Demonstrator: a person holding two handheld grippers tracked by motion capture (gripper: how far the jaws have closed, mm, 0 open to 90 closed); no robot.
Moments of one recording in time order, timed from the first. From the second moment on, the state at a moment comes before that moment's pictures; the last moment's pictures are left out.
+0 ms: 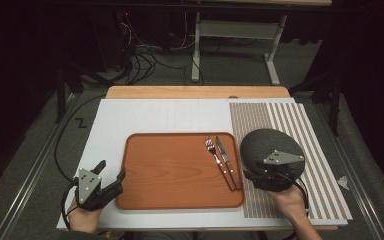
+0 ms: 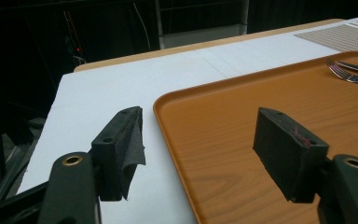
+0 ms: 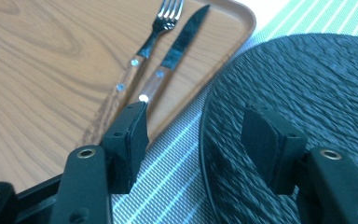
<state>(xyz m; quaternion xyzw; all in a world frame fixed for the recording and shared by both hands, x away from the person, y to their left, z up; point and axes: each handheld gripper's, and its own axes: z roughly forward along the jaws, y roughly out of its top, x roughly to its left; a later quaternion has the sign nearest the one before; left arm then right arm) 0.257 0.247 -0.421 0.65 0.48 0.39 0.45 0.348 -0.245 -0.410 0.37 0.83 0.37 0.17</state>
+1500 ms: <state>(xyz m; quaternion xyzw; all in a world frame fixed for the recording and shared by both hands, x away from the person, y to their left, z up) 0.256 0.247 -0.421 0.65 0.48 0.39 0.45 0.318 -0.237 -0.438 0.27 0.86 0.21 0.38</state>
